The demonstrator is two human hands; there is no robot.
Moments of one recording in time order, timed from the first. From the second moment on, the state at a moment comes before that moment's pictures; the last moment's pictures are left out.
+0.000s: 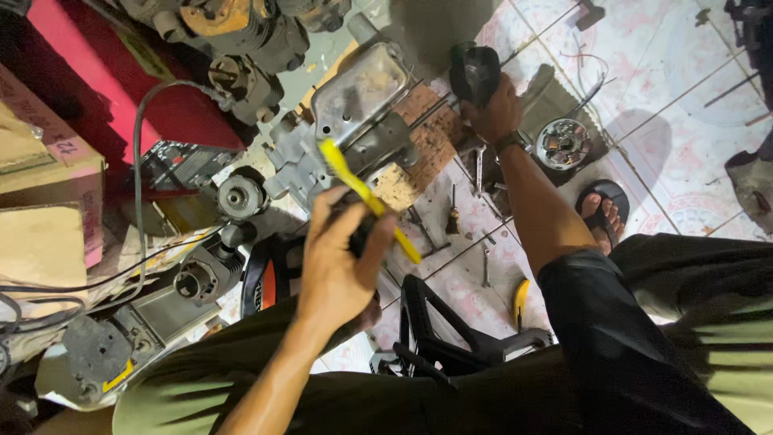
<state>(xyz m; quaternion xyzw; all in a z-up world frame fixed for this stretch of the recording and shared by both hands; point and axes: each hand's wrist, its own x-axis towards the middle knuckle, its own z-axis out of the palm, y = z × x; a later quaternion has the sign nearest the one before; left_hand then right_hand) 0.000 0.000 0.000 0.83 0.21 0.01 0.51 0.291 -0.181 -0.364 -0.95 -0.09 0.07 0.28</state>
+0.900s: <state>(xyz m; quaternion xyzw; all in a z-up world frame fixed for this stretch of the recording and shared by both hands) -0.013 0.031 0.030 0.85 0.28 -0.07 0.43 0.250 -0.059 -0.079 -0.76 -0.63 0.11 0.12</state>
